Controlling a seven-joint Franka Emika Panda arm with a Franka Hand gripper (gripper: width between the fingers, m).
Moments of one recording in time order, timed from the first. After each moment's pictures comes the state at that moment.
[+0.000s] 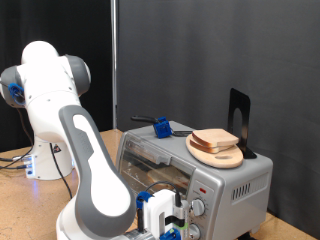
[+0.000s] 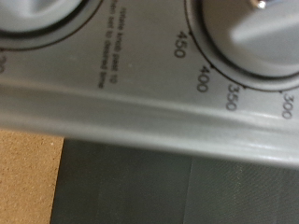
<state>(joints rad) -0.38 1.08 0.20 -1.25 1.15 1.48 -0.12</state>
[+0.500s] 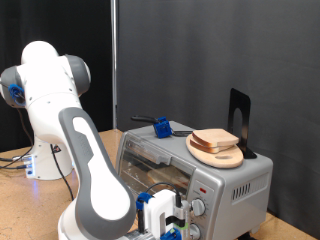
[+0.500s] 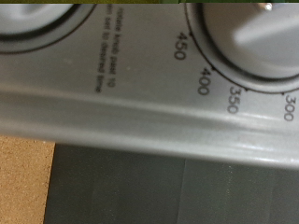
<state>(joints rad) -0.38 1.08 0.20 -1.27 1.18 1.48 -0.12</state>
